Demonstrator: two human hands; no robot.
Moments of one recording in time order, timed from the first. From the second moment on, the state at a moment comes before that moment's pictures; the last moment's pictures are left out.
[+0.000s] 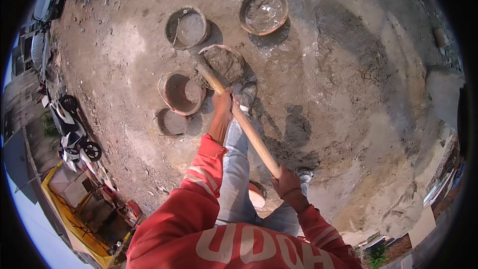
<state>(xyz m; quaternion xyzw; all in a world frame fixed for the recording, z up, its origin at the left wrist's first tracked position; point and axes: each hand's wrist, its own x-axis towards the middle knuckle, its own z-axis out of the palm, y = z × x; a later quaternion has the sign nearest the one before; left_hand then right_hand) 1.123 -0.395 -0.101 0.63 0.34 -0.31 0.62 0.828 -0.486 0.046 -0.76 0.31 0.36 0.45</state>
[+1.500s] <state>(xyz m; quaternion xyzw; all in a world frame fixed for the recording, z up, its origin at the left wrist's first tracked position) 1.052 -0.420 -0.157 0.41 0.47 -0.50 0.61 0.884 -0.498 0.195 -0.73 0.31 0.34 0.51</state>
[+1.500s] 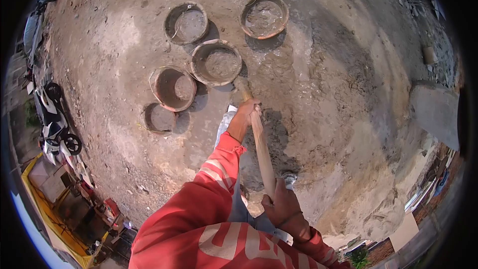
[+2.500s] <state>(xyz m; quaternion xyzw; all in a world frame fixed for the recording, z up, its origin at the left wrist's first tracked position) 0.985 -0.411 -0.070 0.75 0.08 -0.41 0.51 0.989 -0.701 -0.116 -0.74 0.52 -0.04 0.42</state>
